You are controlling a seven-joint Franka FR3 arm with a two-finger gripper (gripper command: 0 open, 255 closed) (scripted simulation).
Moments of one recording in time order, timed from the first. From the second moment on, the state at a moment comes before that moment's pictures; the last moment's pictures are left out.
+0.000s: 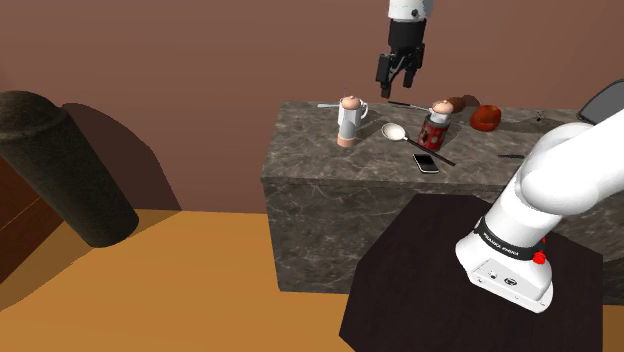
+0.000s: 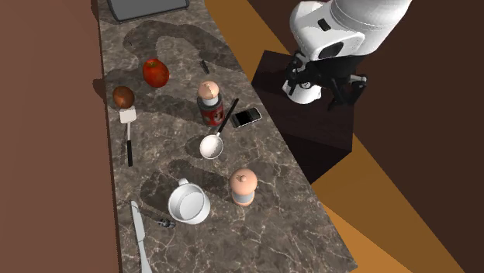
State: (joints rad) arm -0.05 -0.55 0.03 -2.36 -0.03 1.75 0.12
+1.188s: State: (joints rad) arm -0.13 0.05 0.00 -2.01 -0.16 2.03 0.19
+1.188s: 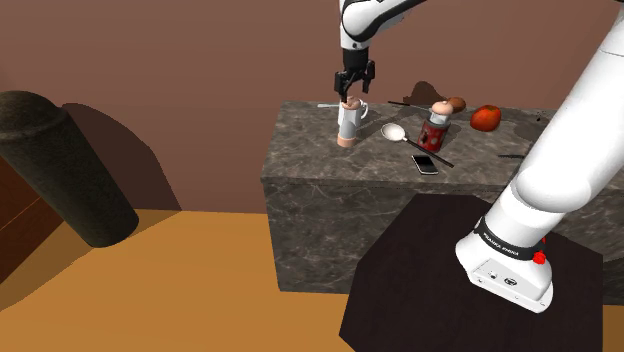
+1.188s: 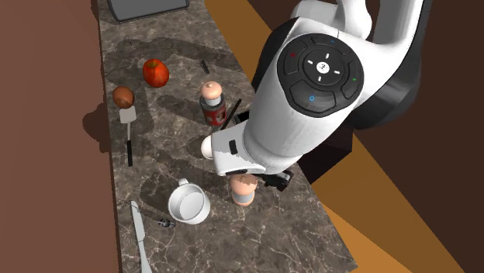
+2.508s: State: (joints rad) arm -0.14 0.09 -0.01 -2.05 -0.17 2.11 0.19
